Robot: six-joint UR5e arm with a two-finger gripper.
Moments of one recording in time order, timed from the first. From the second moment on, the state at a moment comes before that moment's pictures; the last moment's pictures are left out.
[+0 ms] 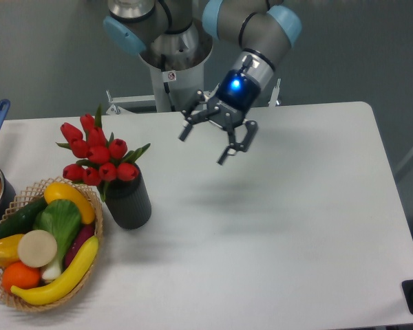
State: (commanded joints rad) arm 2.89 -1.55 -2.18 -0.75 0.76 1.42
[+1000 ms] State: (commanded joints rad) arm 2.85 -1.70 -1.85 -1.00 1.45 1.45
